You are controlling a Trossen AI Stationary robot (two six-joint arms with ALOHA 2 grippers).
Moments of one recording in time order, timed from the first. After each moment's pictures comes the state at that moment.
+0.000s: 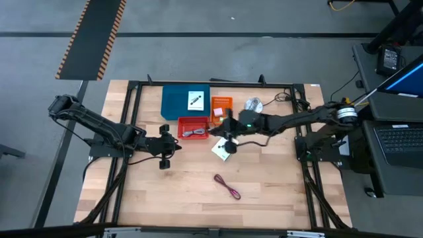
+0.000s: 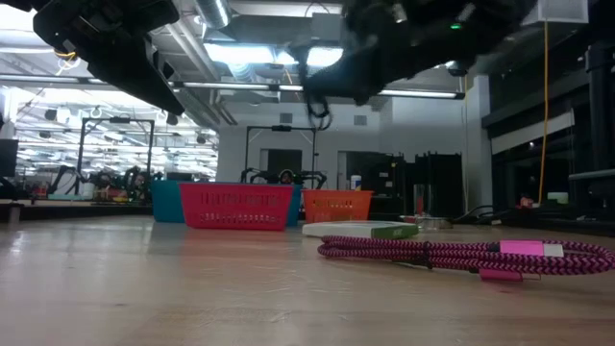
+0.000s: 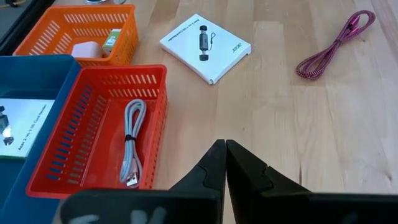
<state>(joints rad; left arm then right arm) -0.33 1.03 0.60 -0.32 -0.40 -0.27 -0.05 1.57 0.85 0.40 -0.05 -0.06</state>
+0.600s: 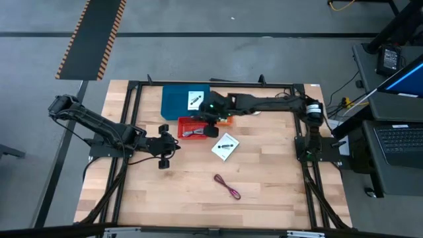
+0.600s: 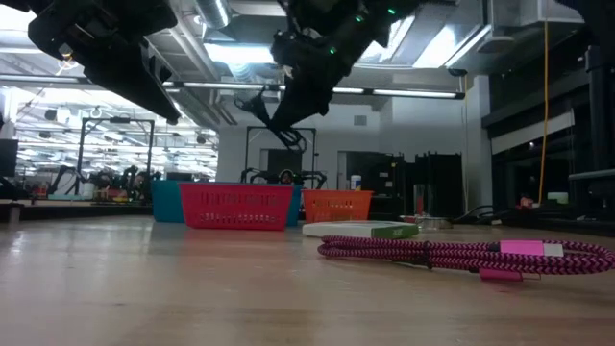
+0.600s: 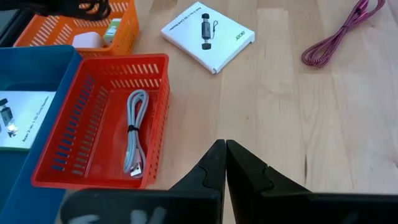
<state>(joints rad) -0.33 1.03 0.60 -0.36 -0.40 -0.27 -0.17 1.95 1.60 -0.48 -0.05 -0.07</state>
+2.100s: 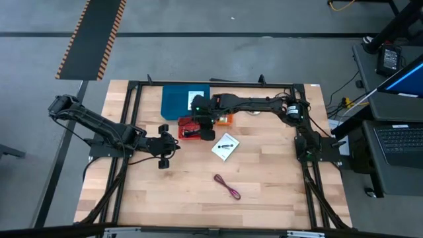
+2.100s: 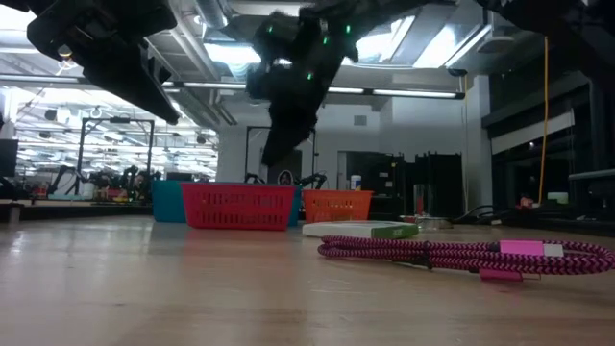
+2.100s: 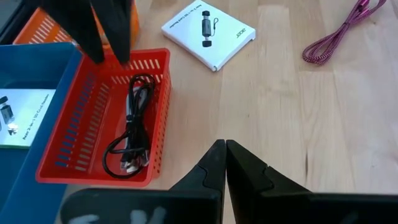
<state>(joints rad) -0.33 1.03 0.60 -0.37 -0.40 -0.27 -0.18 2.20 1.92 -0.80 -0.13 -0.17</state>
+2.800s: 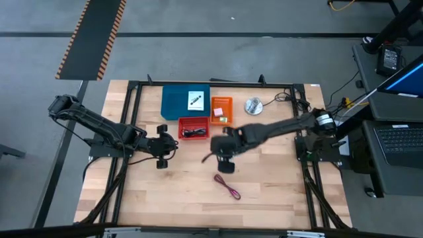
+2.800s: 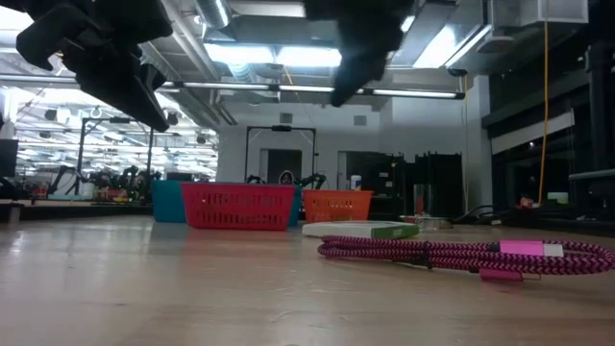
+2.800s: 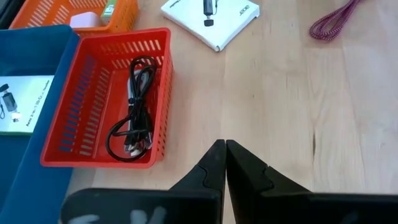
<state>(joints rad) -0.34 1.03 0.60 -0.43 -0.40 -0.27 0.18 1.86 1.59 -0.85 0.10 0.25</state>
